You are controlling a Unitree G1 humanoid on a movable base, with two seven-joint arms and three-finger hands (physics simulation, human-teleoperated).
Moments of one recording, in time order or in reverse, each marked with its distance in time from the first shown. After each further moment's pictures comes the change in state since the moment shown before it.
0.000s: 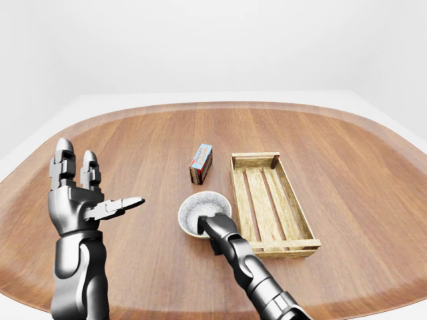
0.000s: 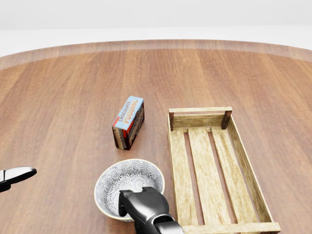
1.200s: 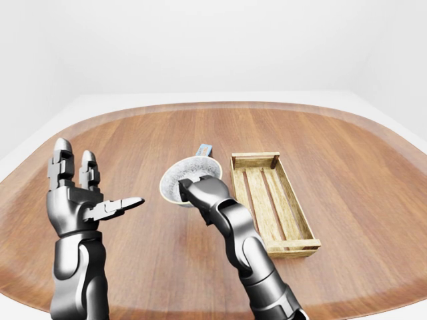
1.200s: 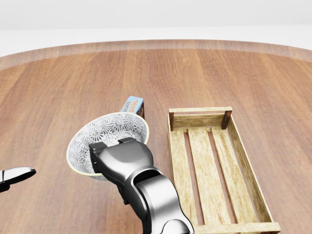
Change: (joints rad) left arm 0.005 -0.004 0.003 -0.013 0.000 0.000 0.003; right arm -0.052 0.093 0.045 -0.643 -0.291 0.000 0.569
